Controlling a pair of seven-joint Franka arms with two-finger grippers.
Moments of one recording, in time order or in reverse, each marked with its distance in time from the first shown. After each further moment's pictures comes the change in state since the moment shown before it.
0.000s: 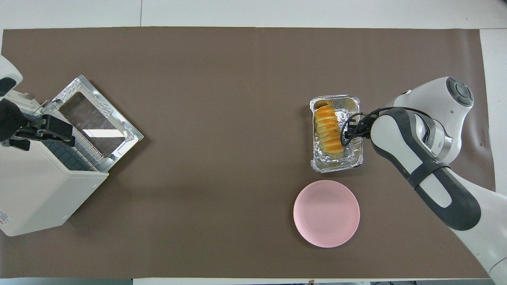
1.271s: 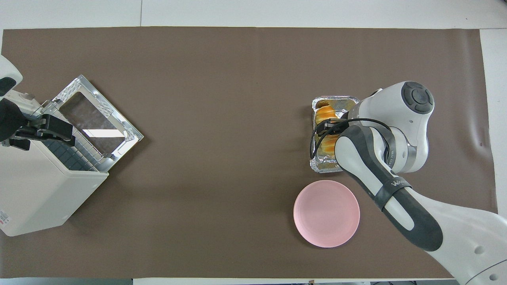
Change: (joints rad) left arm 0.000 0.000 0.000 0.000 0.000 0.002 0.000; right arm 0.141 -0.020 0.003 -0.019 -0.111 0.097 0.118
